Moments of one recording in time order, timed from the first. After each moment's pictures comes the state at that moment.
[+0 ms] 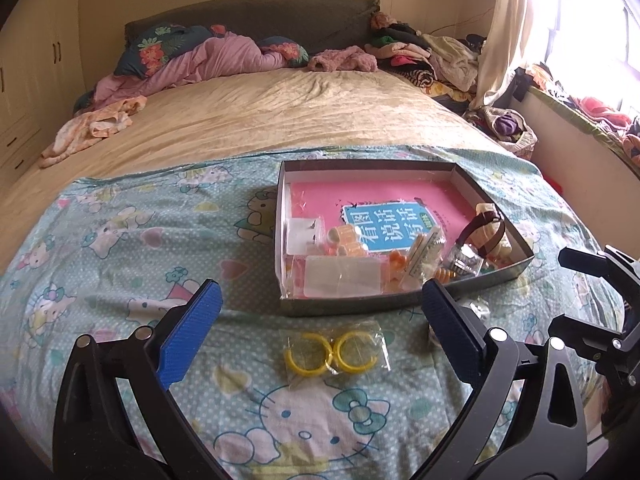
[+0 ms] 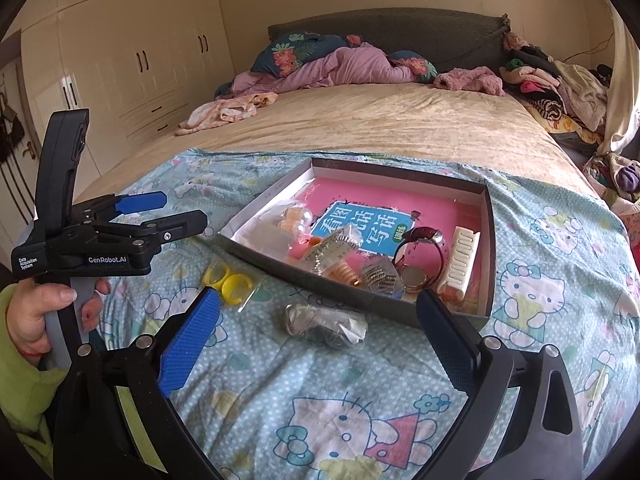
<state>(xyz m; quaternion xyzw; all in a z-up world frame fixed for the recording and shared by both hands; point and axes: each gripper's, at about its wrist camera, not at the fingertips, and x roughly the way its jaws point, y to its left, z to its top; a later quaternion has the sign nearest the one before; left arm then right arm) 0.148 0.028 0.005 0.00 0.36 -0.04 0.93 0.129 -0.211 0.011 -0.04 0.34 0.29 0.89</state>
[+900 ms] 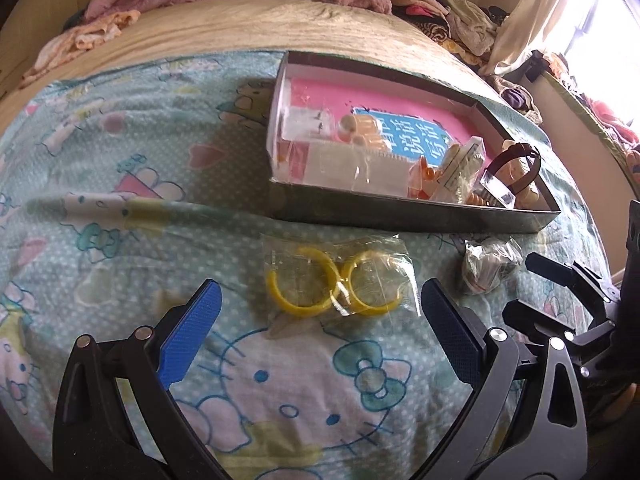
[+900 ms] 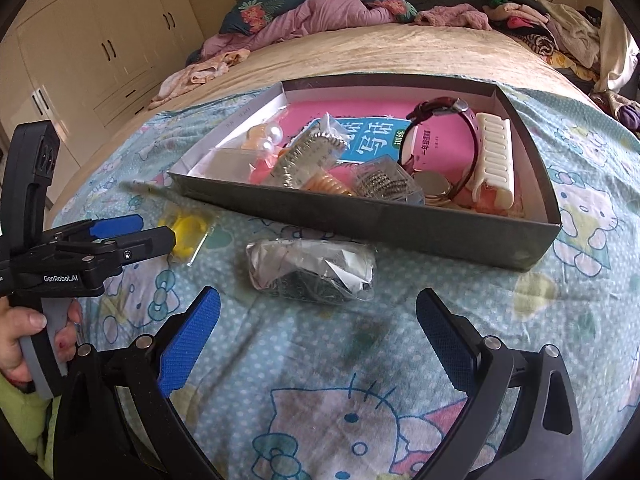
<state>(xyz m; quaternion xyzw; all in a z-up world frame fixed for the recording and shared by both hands) 0.164 0.042 -0.072 -0.08 0.47 -0.06 0.88 0.161 -0.197 -0.072 0.00 0.43 0.26 0.86</state>
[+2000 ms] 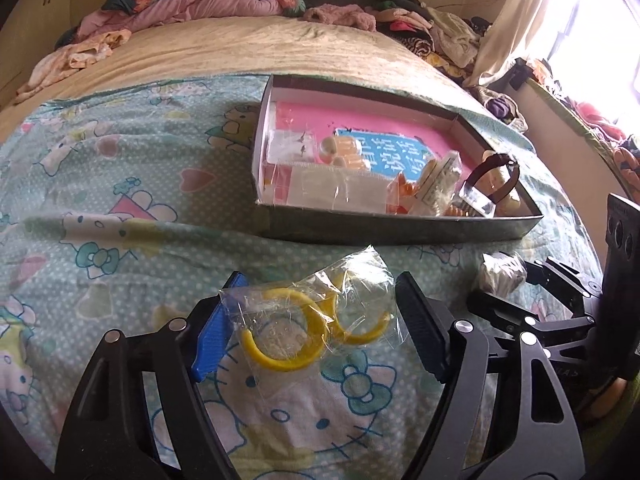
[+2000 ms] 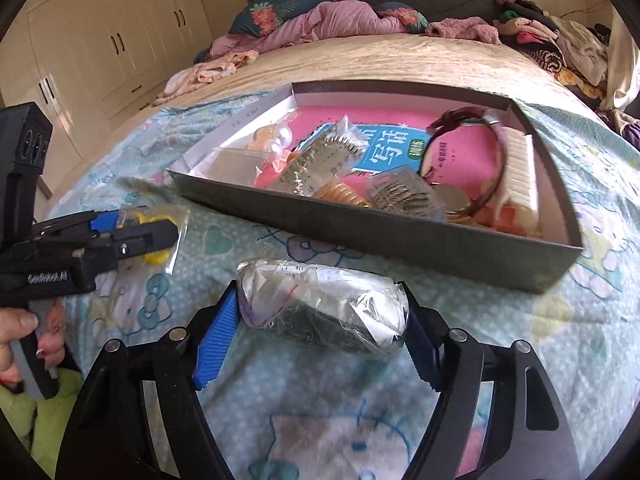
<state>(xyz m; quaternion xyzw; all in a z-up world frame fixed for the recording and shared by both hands) 0.155 0.043 -0.055 -0.07 0.43 -0.08 0.90 0.162 -0.189 -0.076 -0.02 0.41 0.27 0.87</state>
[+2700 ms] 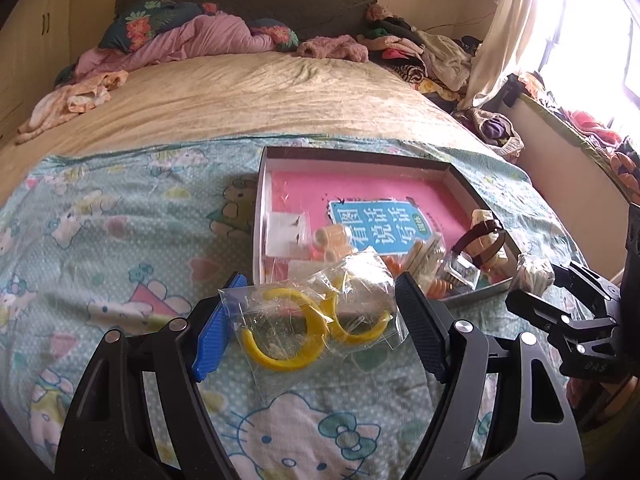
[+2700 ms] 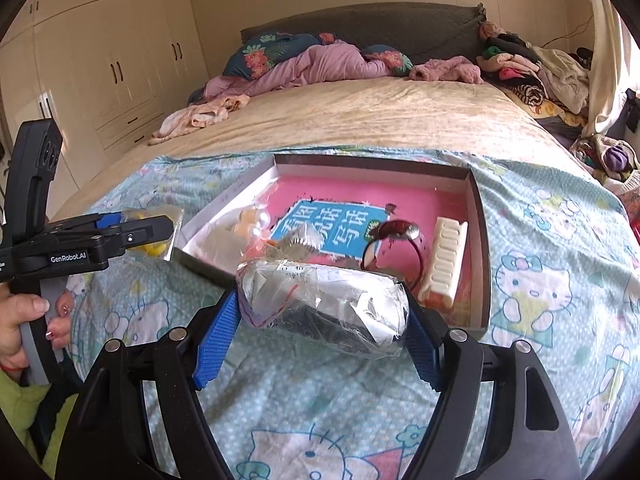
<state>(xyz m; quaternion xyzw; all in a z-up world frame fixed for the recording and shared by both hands) 0.181 0.037 -0.009 -0.05 0.38 -0.08 0.92 0.171 -0.217 -0.019 -0.01 0.34 0.25 0.90</state>
